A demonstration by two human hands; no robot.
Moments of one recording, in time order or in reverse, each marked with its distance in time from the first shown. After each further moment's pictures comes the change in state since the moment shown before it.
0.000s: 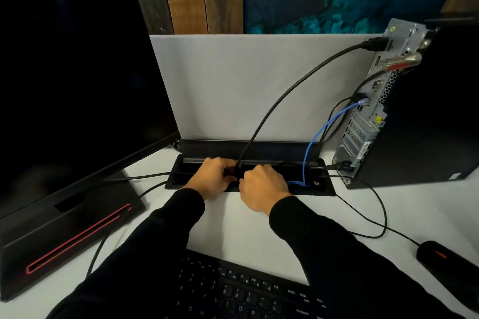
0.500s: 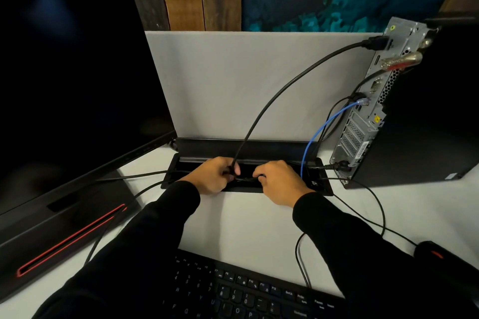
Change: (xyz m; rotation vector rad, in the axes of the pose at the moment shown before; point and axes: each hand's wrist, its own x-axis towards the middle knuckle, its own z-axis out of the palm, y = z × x) left_hand 0.010 0.003 -0.011 -0.160 -0.220 -0.013; right_hand 0.003 0.056 0.008 0.381 0.035 -0.034
